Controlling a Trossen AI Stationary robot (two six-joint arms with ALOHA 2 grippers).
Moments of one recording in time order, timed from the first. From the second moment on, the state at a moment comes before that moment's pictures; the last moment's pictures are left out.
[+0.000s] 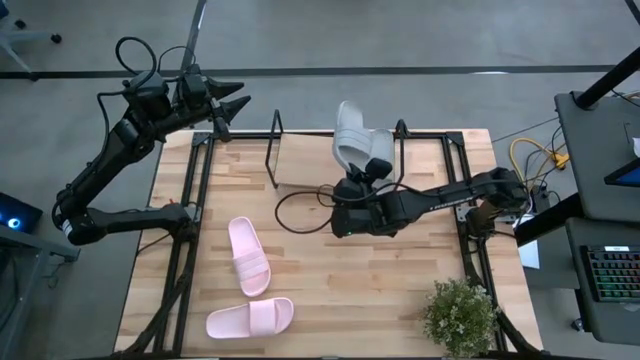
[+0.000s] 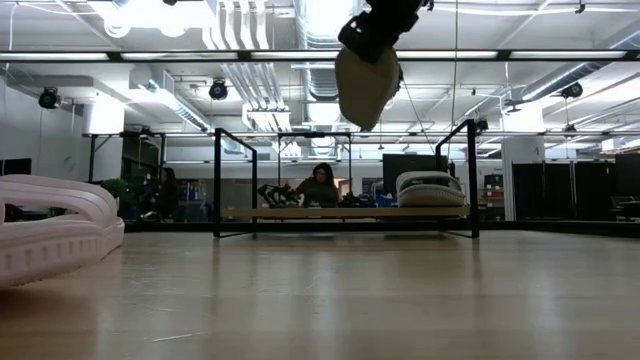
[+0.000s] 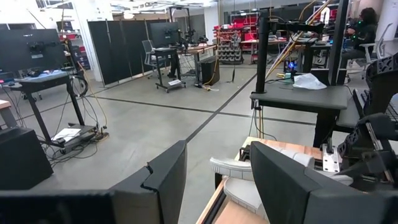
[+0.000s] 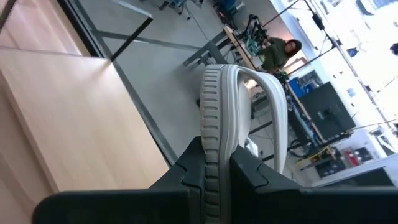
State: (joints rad) left arm 0.73 0.93 1.30 -0.36 0.23 0.11; right arm 0.19 1.75 1.51 -0.80 1.28 0.15
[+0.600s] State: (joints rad) left arm 0.73 0.93 1.30 -0.36 0.23 0.11; right arm 0.19 1.75 1.38 -0.73 1.19 0.14
